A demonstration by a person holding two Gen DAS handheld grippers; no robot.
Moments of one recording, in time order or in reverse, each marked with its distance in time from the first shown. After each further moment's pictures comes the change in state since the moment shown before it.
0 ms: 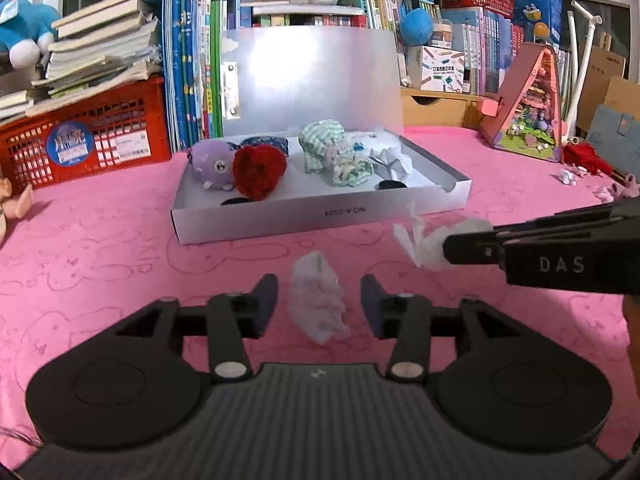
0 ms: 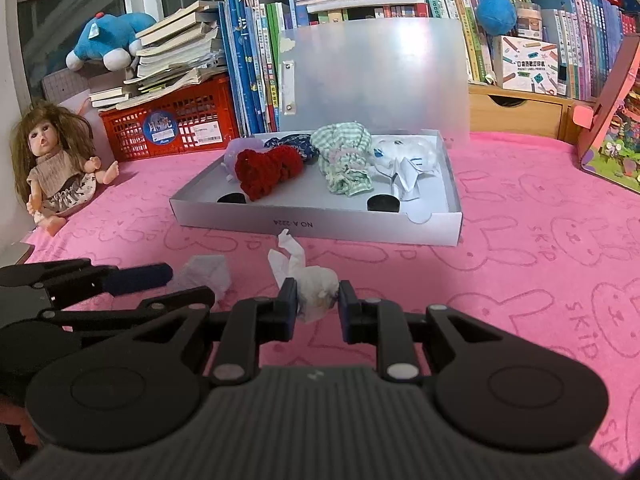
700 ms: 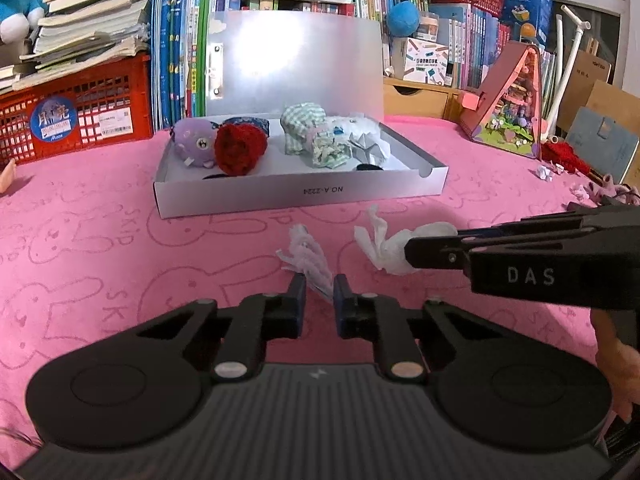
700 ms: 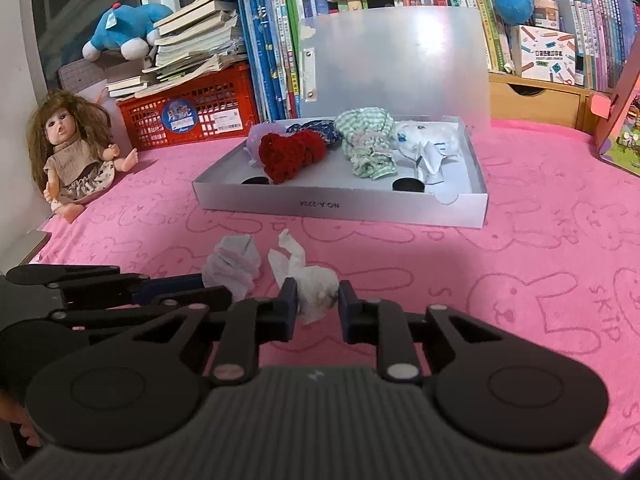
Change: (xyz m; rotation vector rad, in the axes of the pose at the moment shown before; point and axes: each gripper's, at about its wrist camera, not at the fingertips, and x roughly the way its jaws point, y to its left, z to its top) left arm -0.008 0.004 -0.008 -0.042 0.039 -0.089; right arm -0.001 0.010 -0.009 -0.005 0.016 0.046
